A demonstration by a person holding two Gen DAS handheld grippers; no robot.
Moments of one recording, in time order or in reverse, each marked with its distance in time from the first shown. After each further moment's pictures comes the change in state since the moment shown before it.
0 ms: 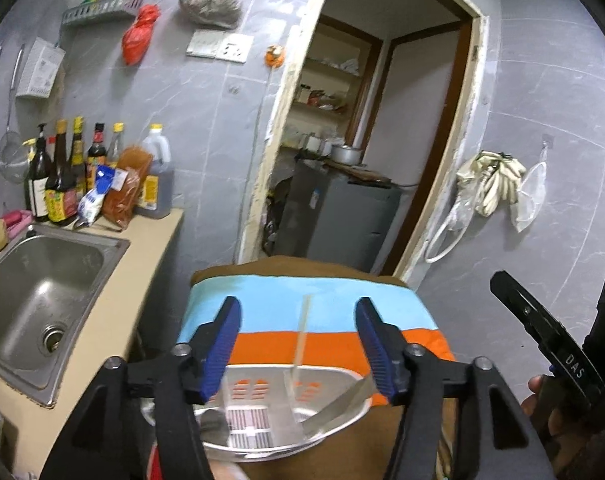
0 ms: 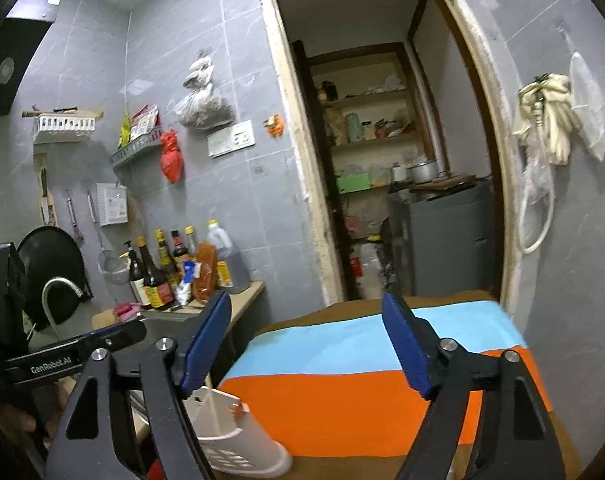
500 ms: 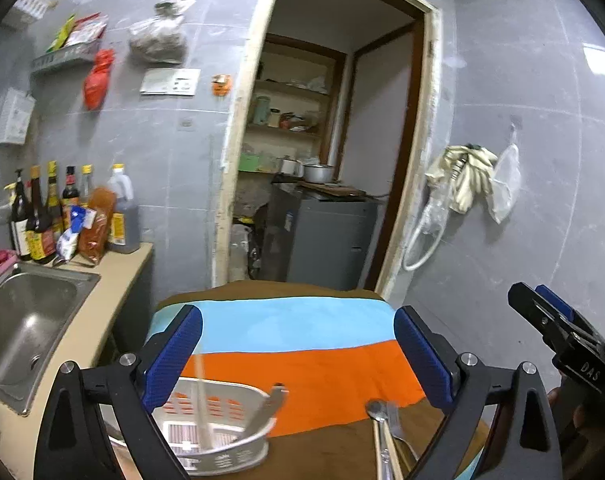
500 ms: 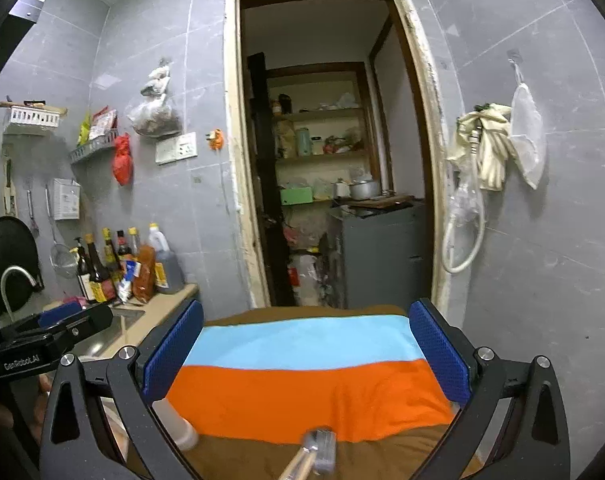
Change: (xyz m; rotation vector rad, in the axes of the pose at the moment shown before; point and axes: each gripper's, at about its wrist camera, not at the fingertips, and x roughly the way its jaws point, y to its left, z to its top) left arm 0.003 -0.095 -0.020 0.119 -0.088 -0.017; right arm -0.057 -0.072 0.021 -0.063 -0.026 -0.196
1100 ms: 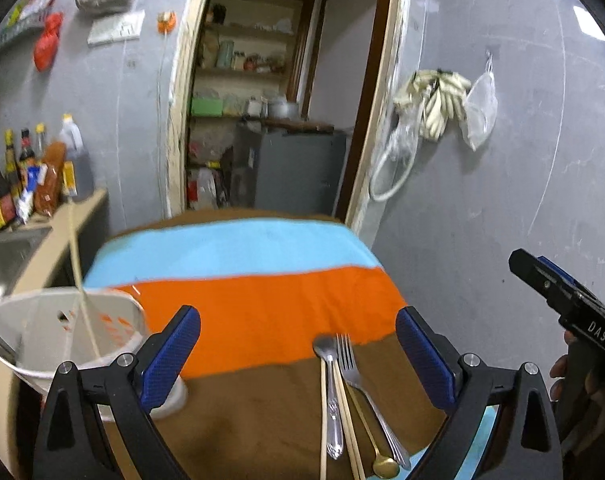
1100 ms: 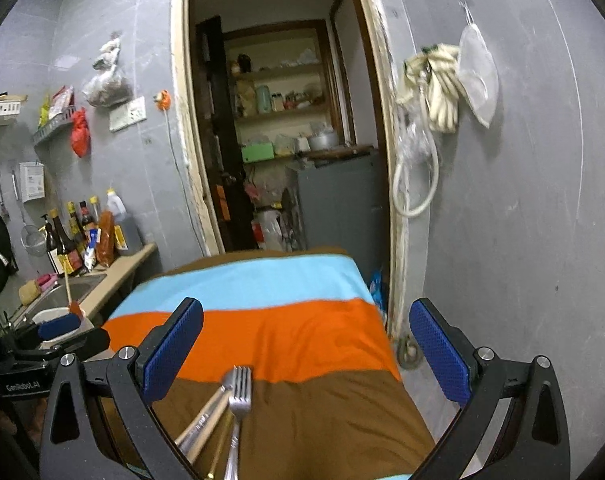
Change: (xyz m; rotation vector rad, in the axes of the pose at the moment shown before) left arm 0.049 -0.062 -0.066 0.033 0.232 -0.076; right arm 0.010 -0.096 -0.052 0.065 0.167 -0.091
